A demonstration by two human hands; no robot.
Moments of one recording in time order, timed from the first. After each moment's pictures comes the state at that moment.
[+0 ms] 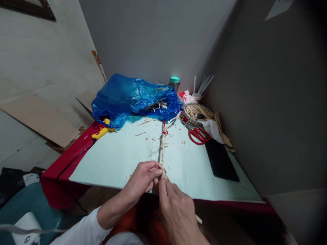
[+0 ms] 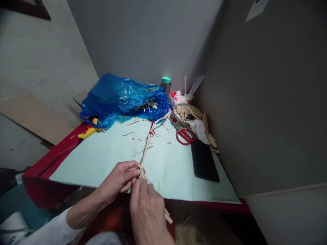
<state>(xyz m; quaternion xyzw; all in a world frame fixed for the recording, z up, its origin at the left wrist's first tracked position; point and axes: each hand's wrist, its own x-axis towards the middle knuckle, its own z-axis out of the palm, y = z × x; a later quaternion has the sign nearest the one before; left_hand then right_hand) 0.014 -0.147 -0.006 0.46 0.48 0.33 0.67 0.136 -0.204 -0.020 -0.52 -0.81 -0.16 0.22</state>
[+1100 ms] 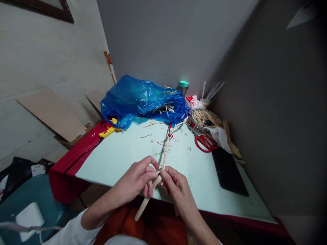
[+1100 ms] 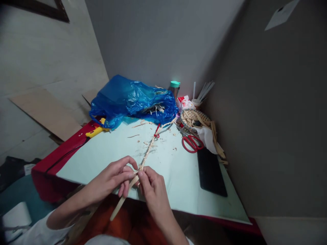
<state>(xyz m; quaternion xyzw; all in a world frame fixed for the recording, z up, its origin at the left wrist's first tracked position) -0.019 -0.149 0.025 0.59 0.48 0.28 0.58 0.146 -0.155 -0.017 -0.43 -0.60 0.55 0.40</state>
